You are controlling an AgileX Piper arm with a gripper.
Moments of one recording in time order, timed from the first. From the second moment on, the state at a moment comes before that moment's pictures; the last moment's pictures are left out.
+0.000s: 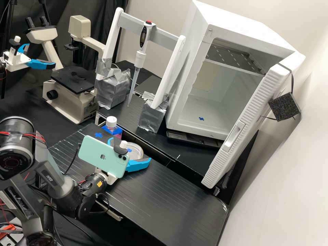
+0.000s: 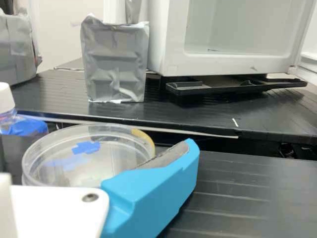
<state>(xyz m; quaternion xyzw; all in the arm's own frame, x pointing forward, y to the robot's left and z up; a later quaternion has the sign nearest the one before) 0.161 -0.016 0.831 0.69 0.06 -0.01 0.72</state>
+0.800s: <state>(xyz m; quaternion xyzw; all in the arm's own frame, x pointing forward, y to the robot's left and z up) 0.165 -0.016 0.829 0.69 0.06 -0.01 0.72</state>
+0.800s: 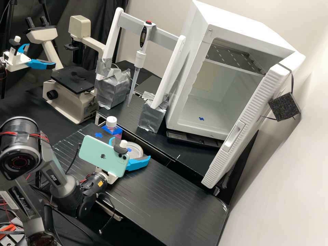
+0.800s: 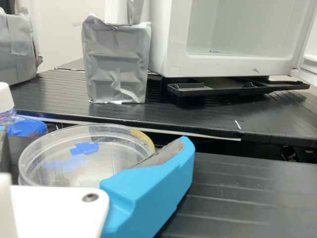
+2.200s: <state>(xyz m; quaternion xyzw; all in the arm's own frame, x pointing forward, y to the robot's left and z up) 0.160 -0.004 0.842 0.71 0.01 0.04 0.70</state>
